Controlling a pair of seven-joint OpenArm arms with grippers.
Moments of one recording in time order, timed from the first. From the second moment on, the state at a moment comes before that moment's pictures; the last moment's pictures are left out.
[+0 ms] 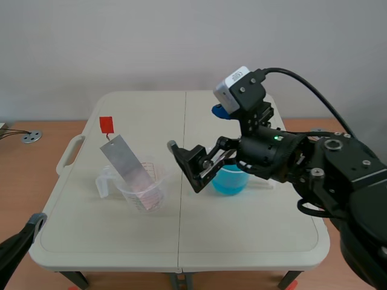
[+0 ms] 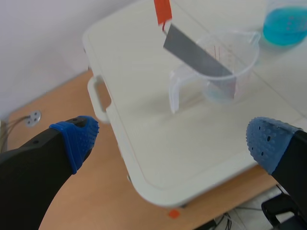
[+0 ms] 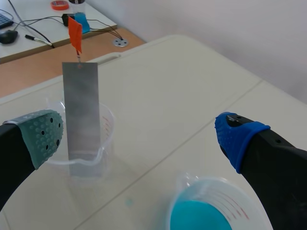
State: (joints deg) left arm 54.2 -24.0 -18.3 115.3 -3.3 -19.0 -14.6; right arm -1.2 12.4 -12.8 84.7 -1.8 33.9 7.6
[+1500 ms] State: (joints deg) left arm 39.4 -34.4 -3.8 122.6 -5.3 -24.2 -3.1; right arm -44.0 21.3 18.7 120.2 8.7 36.1 5.0
